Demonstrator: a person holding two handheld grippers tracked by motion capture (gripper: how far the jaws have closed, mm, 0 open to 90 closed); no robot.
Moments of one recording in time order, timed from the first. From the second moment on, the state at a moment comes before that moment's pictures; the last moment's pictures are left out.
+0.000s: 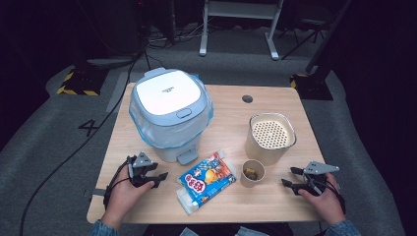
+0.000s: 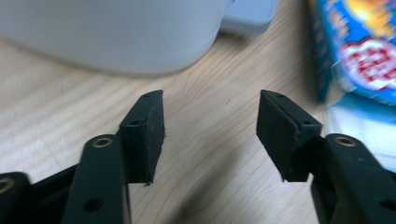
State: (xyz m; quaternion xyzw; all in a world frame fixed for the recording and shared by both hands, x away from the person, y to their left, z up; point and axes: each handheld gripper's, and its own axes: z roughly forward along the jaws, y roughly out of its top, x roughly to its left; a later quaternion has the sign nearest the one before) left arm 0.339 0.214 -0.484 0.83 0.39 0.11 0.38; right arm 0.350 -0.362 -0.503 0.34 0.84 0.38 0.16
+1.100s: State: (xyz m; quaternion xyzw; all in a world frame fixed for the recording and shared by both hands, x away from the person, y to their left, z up) left arm 0.340 0.208 -0.330 0.80 0.30 0.12 0.50; right arm 0.350 -0.363 -0.503 0.34 0.84 0.39 0.16
